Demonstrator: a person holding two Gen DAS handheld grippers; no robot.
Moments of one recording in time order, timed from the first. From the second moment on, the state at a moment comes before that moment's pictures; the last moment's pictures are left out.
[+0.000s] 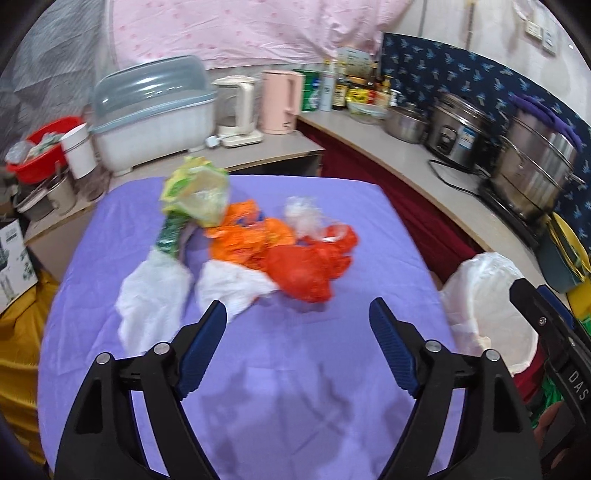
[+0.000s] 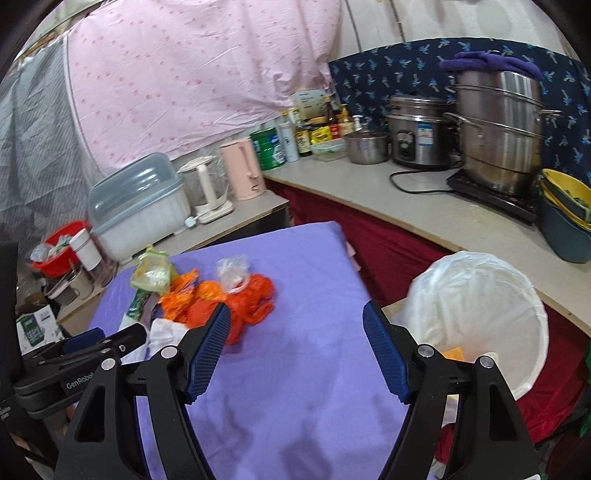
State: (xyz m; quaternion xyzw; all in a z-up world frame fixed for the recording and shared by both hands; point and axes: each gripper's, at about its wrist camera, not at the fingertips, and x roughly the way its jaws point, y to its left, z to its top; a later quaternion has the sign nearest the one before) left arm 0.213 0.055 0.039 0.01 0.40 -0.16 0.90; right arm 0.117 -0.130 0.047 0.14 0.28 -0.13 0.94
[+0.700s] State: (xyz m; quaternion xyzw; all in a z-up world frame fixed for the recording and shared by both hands) left arm 0.263 0.197 -0.042 -0.03 0.48 -0.04 0.88; right arm 0.198 -0.063 -0.025 0.13 0.36 -0.09 0.92
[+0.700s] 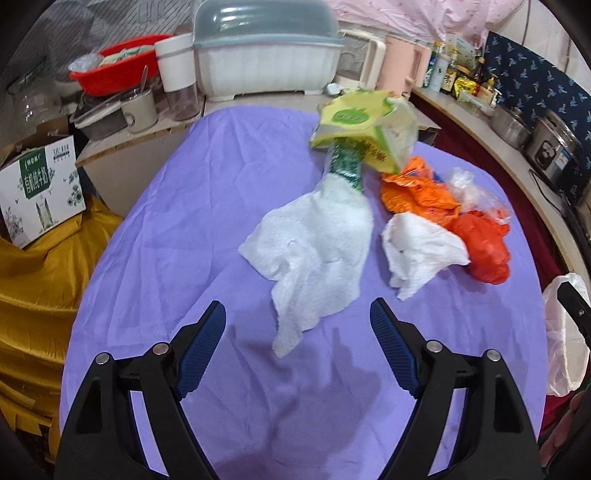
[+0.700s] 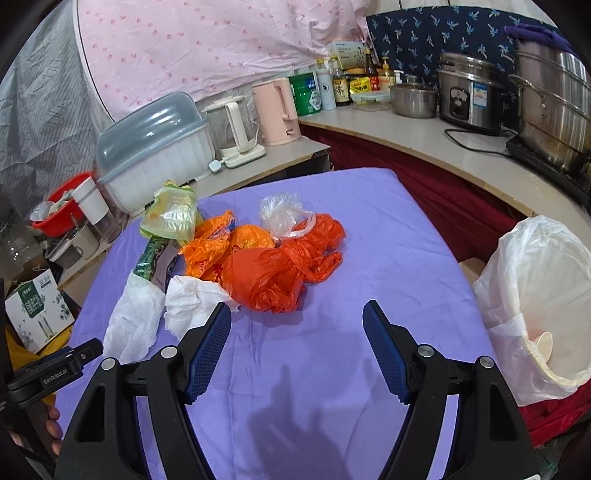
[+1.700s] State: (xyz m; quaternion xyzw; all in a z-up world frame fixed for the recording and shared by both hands) left arm 0.293 0.189 -0.076 -0.06 0.52 -0.09 0.85; right arm 0.258 -0.035 -0.065 0.12 0.39 -0.03 0.91
